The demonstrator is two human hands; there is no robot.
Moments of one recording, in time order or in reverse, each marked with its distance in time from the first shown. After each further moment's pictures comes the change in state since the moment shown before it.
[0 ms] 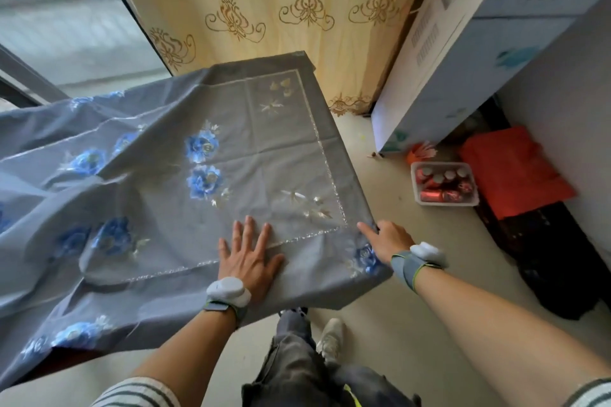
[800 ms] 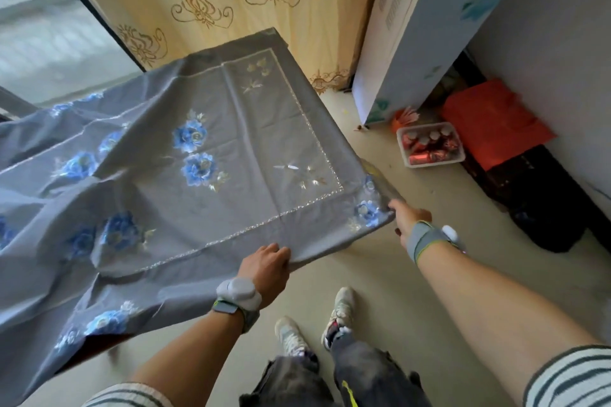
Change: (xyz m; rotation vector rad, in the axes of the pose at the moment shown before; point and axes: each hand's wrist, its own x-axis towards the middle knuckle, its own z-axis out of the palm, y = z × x) left_hand -0.058 0.008 0.010 0.018 0.023 0.403; right_hand -0.036 0.044 0.021 1.156 0.226 0.633
